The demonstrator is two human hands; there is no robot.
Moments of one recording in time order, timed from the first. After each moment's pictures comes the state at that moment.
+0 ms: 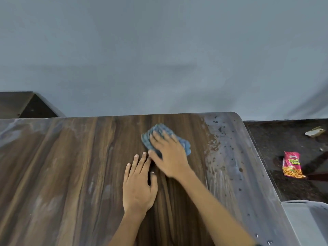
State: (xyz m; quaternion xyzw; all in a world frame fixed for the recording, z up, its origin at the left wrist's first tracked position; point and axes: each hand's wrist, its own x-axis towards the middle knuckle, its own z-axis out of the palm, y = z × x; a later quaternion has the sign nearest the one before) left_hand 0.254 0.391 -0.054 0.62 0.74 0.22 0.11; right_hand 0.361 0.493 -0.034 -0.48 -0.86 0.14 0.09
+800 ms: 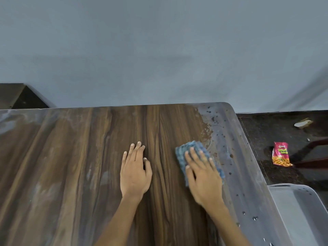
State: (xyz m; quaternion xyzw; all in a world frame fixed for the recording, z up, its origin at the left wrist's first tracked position) left_hand 0.255 0.389 -0.056 0.60 0.75 0.24 0.12; right_hand 0.456 0.389 -0.040 -0.64 -0.75 0.12 0.11
